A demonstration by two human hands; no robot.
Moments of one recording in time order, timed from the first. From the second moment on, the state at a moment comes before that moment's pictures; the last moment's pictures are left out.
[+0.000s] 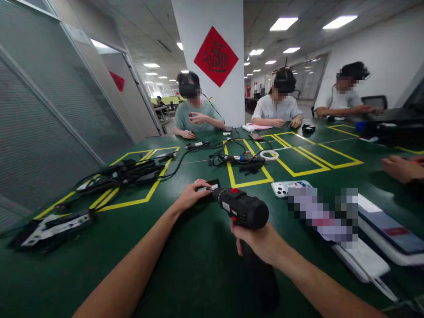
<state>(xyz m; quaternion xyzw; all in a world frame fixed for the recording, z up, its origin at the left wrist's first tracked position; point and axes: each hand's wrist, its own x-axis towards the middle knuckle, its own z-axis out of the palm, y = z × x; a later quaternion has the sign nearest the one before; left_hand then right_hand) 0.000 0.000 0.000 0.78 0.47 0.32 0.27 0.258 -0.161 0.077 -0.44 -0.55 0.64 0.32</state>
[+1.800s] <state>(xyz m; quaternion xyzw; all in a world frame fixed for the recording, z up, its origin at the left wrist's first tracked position) 0.001 -0.005 0.004 0.76 0.48 0.33 0.28 0.261 -0.160 0.073 -0.42 -0.54 0.65 0.32</state>
